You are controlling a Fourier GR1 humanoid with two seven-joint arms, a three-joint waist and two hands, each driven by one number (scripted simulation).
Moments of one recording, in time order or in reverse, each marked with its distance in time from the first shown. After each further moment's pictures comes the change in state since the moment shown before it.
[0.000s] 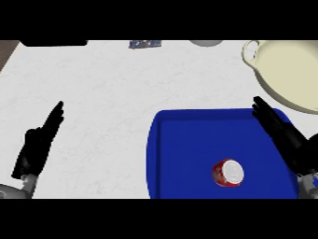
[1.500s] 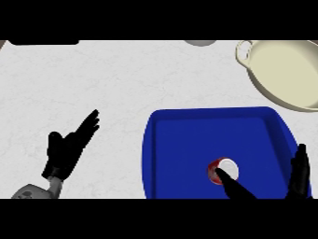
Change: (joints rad) left arm -0.013 -0.131 -0.059 0.032 0.109 -0.185 -0.020; right arm 0.418 0.452 0.199 -0.464 1.170 -0.860 0.539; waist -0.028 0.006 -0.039
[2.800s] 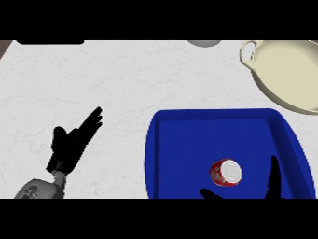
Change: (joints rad) left arm -0.019 -0.088 0.098 0.062 -0.089 -0.105 0.004; right arm 0.037 -0.019 0.109 0.015 0.044 0.161 0.318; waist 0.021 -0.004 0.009
